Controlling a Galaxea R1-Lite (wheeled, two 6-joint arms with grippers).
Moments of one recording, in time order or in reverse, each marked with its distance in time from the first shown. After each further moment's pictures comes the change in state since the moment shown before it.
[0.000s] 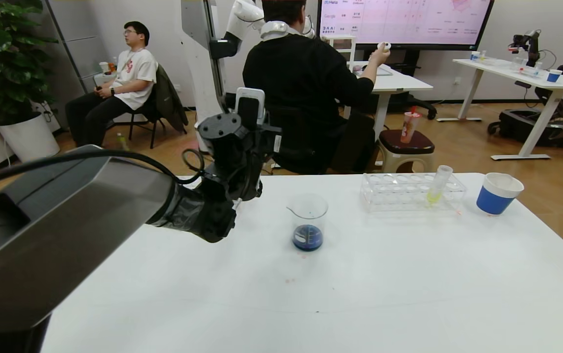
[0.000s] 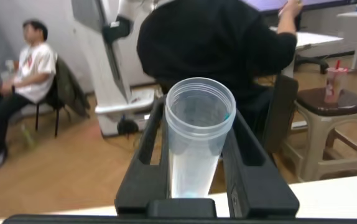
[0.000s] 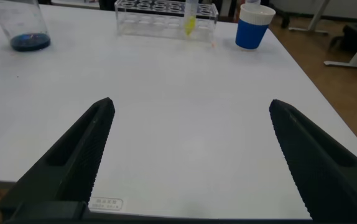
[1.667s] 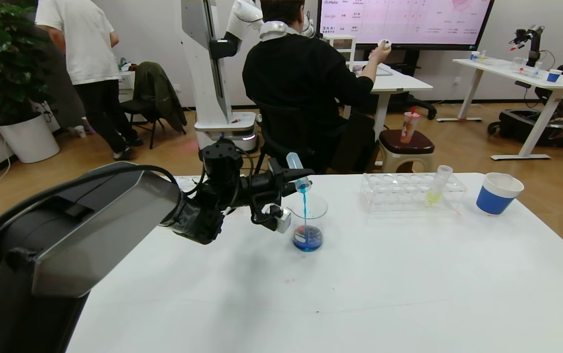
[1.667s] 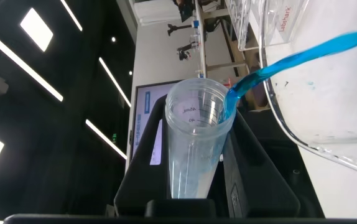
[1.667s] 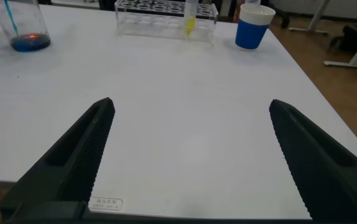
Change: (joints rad) left arm 0.145 0.167 -0.035 0.134 -1.275 1.518; right arm 0.000 0.000 0.000 0.000 0.001 0.000
